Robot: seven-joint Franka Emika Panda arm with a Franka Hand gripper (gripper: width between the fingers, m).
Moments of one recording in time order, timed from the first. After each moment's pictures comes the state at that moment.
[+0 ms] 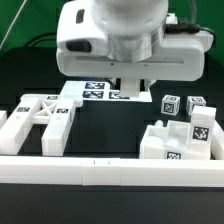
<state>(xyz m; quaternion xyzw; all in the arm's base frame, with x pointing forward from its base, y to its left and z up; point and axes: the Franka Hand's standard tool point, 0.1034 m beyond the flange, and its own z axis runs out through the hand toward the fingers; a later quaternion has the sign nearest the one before) 0.566 0.006 0.089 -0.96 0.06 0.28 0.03</state>
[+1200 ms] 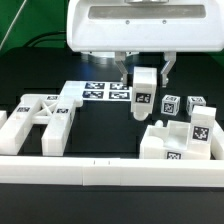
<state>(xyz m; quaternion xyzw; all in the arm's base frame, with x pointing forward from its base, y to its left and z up) 0.626 0.017 0.120 -0.99 0.06 -0.16 0.01</state>
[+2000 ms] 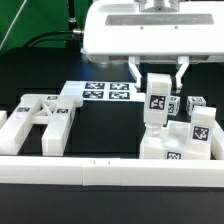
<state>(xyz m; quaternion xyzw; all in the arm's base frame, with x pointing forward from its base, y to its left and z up) 0.627 0.039 0.111 -0.95 0.04 -0.32 0.00</state>
